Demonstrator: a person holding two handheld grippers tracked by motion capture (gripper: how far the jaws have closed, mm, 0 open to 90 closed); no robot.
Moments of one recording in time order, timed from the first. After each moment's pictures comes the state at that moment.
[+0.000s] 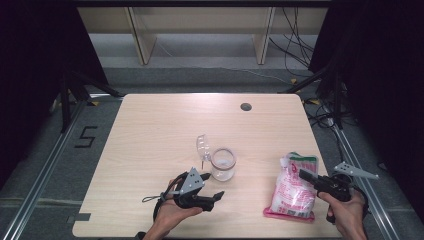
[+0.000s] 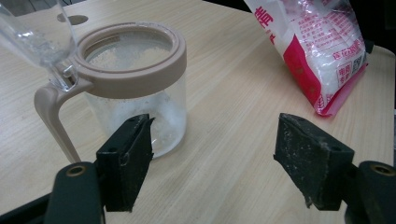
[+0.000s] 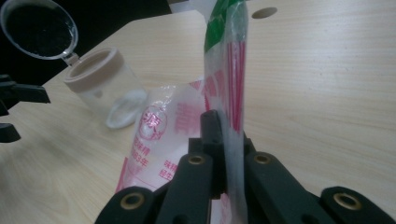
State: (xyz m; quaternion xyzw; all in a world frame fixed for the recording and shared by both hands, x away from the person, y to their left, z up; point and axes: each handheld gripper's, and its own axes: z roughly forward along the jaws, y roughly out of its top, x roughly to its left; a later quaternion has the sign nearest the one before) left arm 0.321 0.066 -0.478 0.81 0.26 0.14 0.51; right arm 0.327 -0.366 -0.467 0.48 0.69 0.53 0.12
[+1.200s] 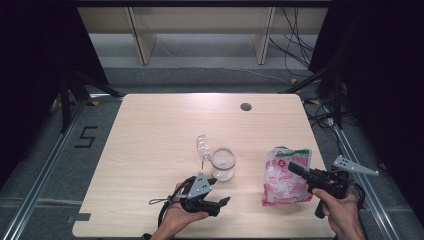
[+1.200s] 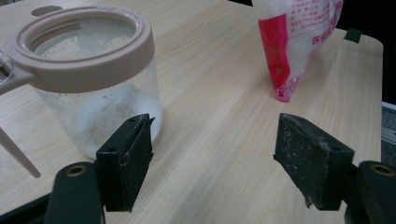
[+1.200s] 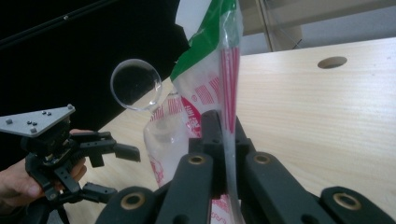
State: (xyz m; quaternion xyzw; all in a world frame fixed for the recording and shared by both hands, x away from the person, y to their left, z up) left arm 0.314 0.048 -0.488 0.82 0.26 0.12 0.50; right arm 0.320 -0.330 -0.426 0.42 0.66 0.62 0.08
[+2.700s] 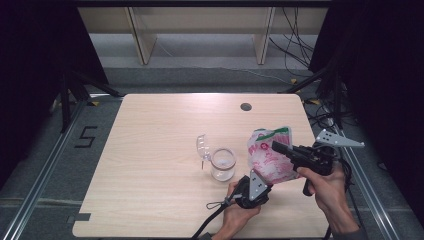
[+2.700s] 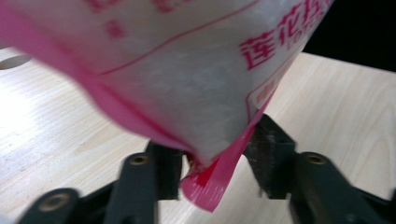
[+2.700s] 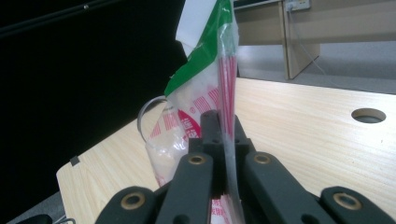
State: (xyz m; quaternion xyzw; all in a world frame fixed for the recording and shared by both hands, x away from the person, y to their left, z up) left arm 0.328 -0.091 -0.511 0.78 0.28 0.21 0.52; right arm 0.349 -0.279 -0.363 0.37 0.70 0.61 0.09
